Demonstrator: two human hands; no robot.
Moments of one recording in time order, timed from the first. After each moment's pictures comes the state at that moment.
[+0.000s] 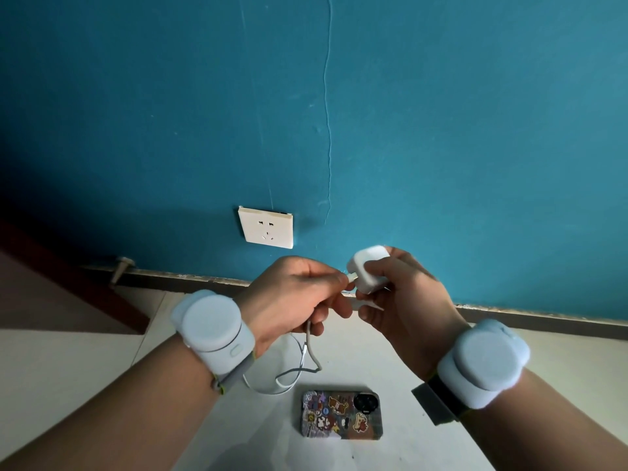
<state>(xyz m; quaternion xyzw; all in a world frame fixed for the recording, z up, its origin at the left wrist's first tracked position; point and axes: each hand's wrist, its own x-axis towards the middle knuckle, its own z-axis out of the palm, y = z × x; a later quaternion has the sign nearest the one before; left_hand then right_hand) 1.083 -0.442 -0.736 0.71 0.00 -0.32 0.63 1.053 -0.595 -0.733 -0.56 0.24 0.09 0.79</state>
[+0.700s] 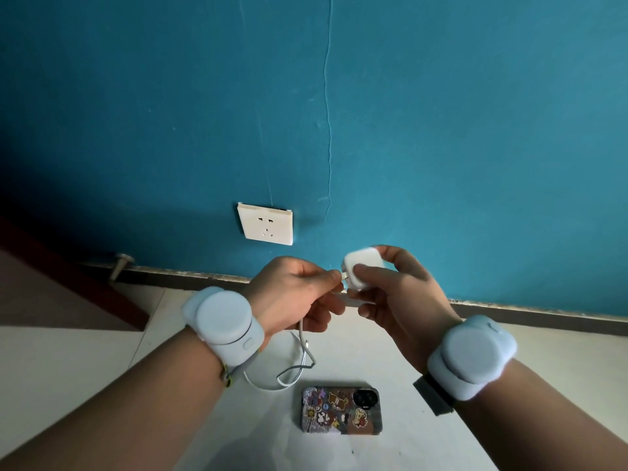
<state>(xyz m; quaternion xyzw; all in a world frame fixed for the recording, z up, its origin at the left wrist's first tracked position) 1.088 -0.442 -0.751 0.71 0.06 -0.31 0.63 1.056 -0.598 -0.746 -0.58 0.23 0.09 0.78</state>
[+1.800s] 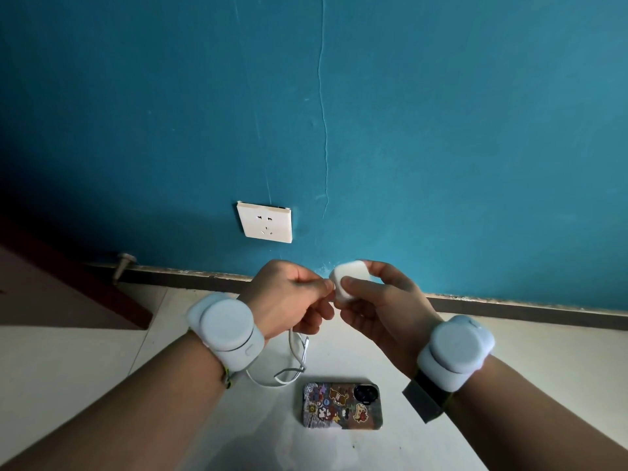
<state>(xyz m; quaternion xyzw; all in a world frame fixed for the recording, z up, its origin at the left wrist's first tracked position) 1.081 -0.441 -0.752 0.76 0.06 -0.27 0.58 1.046 -0.595 -0.760 -0.52 0.26 0.14 0.80</state>
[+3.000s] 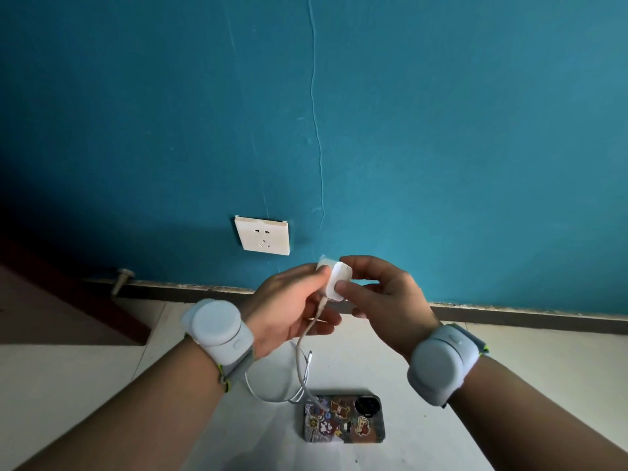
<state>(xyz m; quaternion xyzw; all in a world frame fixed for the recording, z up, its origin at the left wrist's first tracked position) 1.089 -0.443 -0.755 0.61 0.07 -0.34 0.71 1.059 -0.604 -0.769 -0.75 0.13 0.05 0.64</state>
